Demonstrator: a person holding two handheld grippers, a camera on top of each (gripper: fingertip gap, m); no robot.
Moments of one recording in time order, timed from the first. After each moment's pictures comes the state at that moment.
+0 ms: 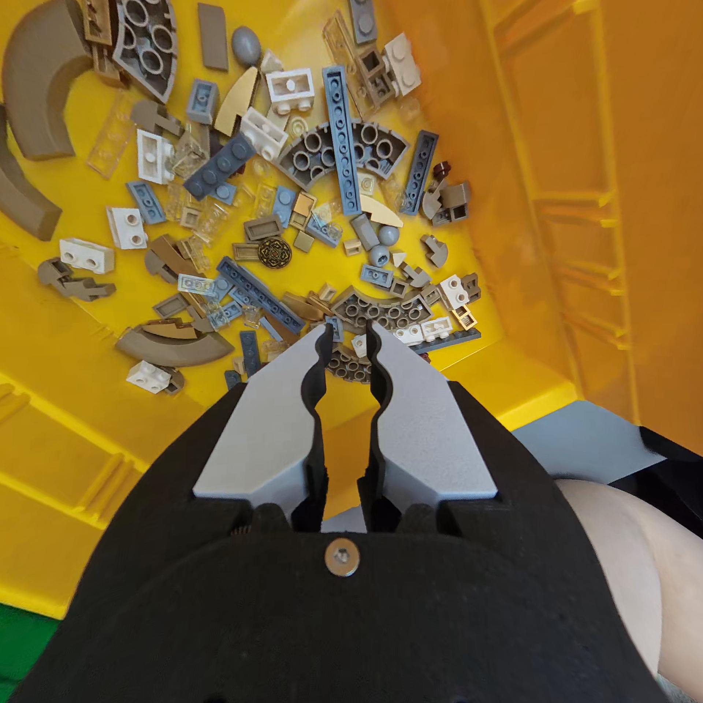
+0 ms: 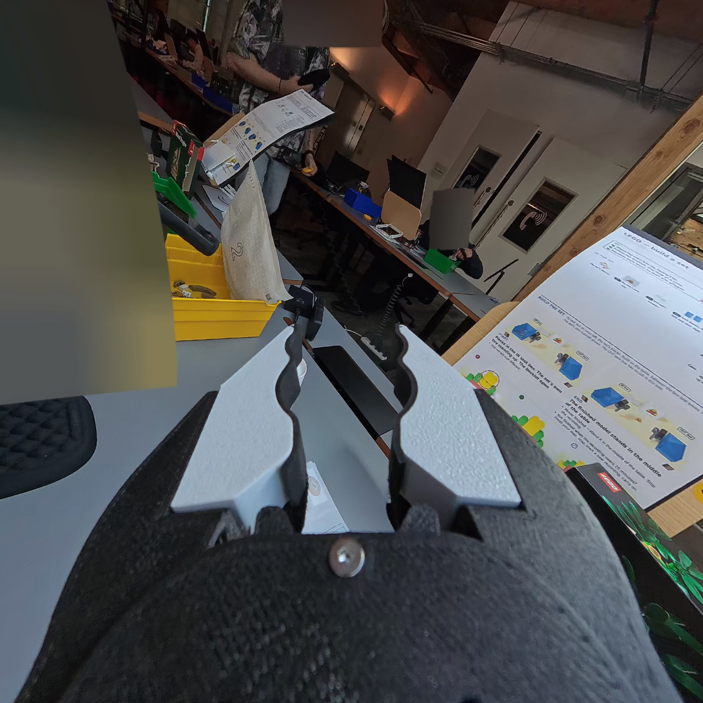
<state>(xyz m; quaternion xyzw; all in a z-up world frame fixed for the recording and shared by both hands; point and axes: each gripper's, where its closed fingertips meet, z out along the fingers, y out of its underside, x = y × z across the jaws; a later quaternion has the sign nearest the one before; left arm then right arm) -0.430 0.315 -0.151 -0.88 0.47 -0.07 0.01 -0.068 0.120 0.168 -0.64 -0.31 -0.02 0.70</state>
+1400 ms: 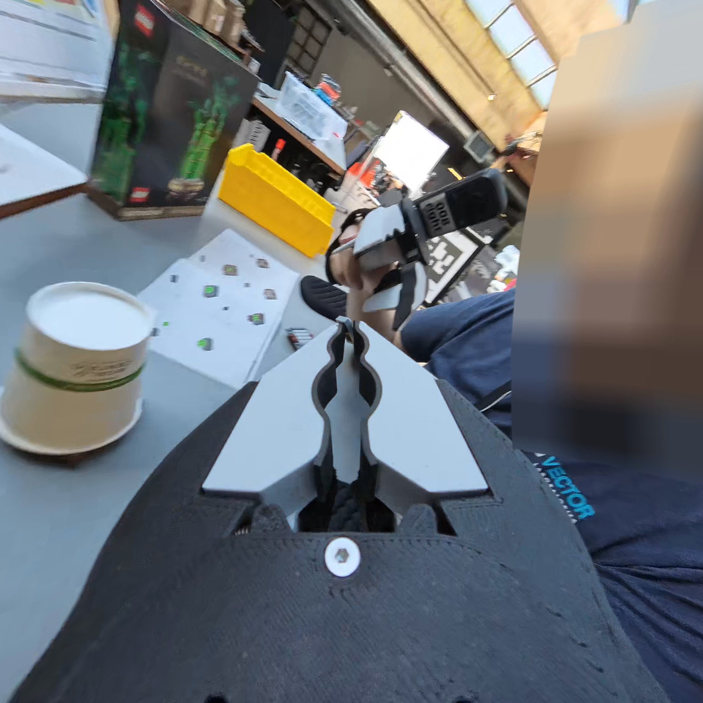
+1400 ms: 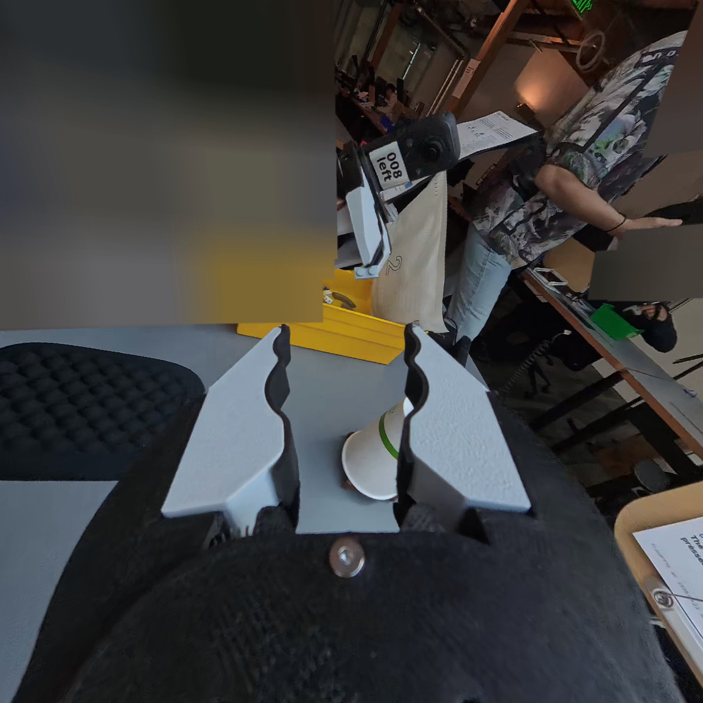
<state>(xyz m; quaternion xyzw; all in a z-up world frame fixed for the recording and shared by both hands) -0.234 0.201 0.078 -0.54 0.49 -0.67 0.14 -0.199 0.155 0.074 -0.60 -0.47 0.12 0.64</state>
